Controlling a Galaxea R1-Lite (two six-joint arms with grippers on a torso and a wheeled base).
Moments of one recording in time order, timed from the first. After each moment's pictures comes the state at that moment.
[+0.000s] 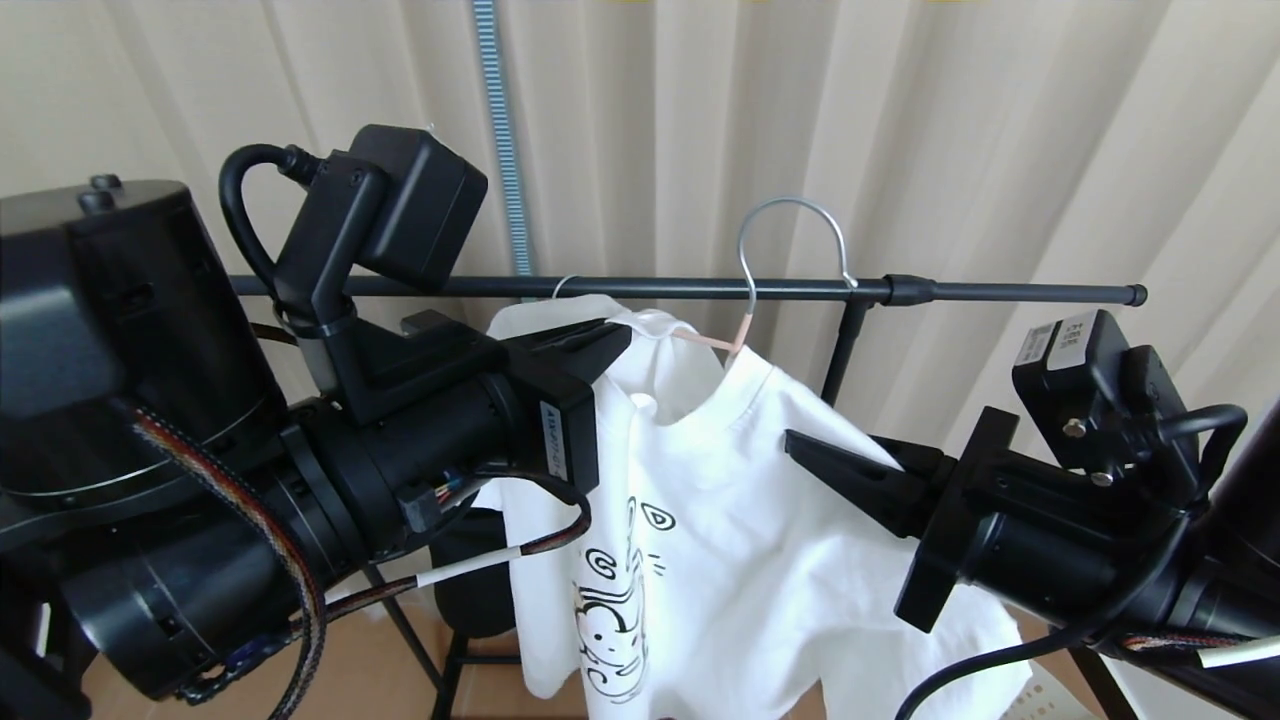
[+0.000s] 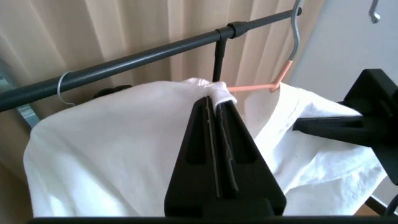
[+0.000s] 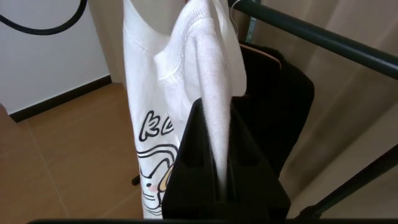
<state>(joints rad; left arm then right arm) -0.86 1.48 -0.80 -0.68 0.17 0.03 0.79 1.46 -0.51 -0.90 0.04 -0.08</state>
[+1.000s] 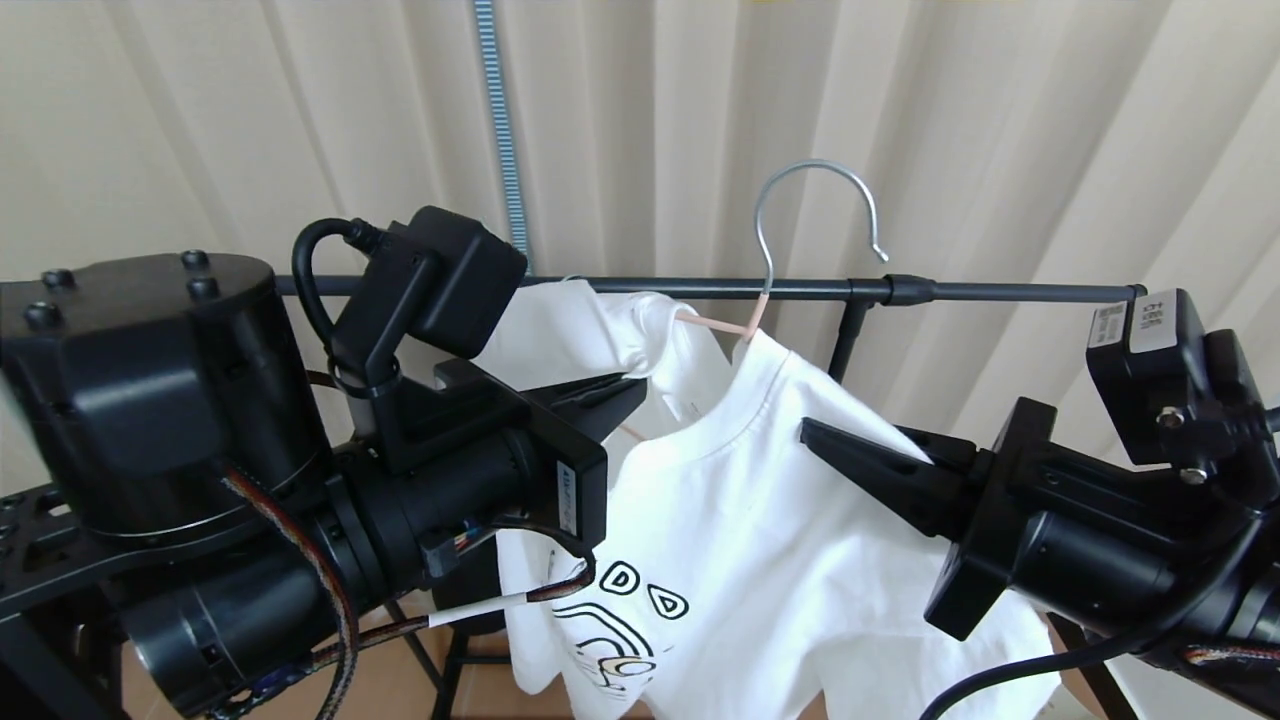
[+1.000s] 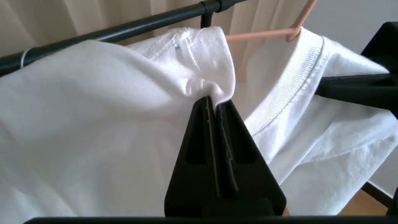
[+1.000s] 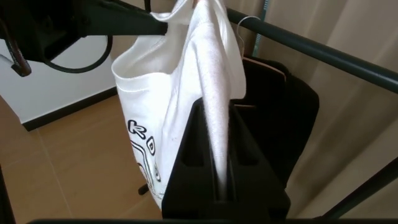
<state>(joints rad) -0.84 1.50 -0.75 -0.68 0.09 0.03 0.80 1.41 -0.51 -0.90 0.04 -0.07</state>
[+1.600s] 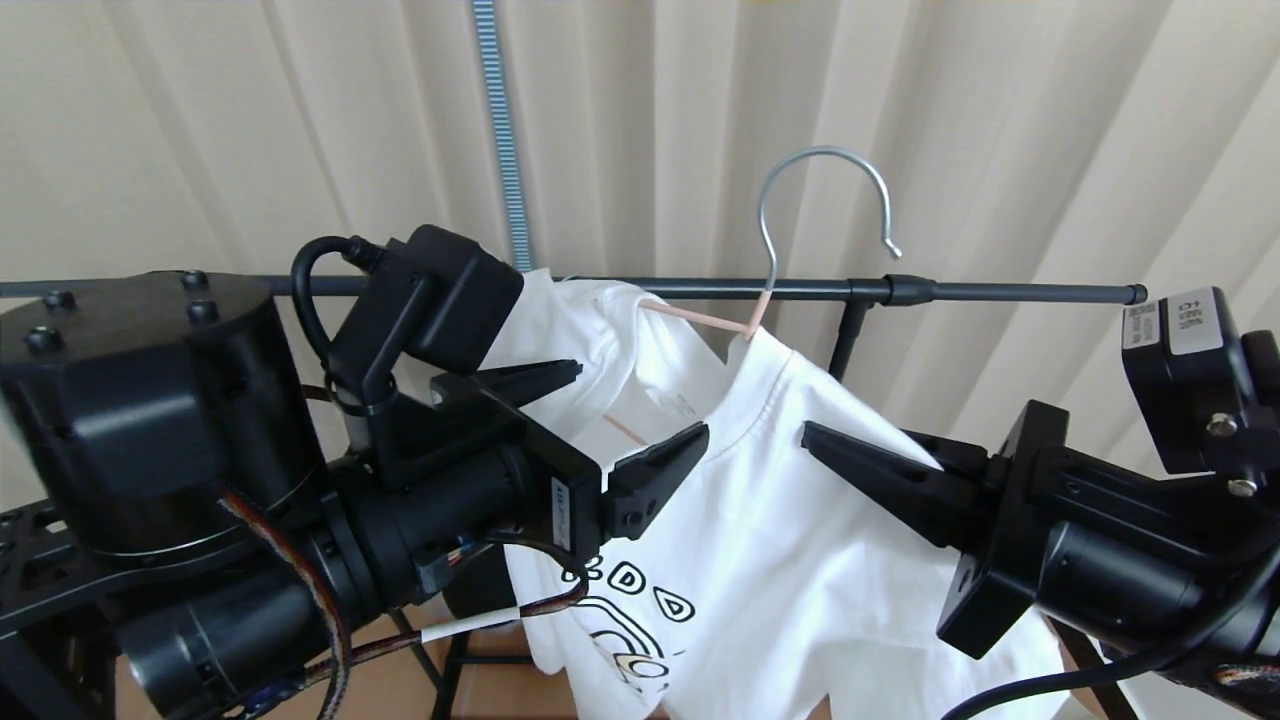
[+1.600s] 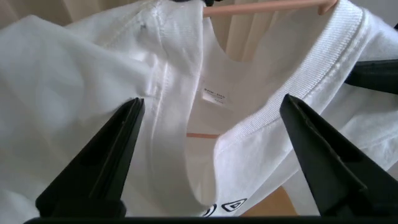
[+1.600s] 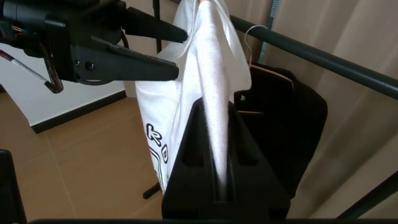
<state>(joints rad) -0.84 1.49 -0.72 -0.69 0.10 0.03 0.83 1.40 -0.50 -0.91 0.05 -0.05</state>
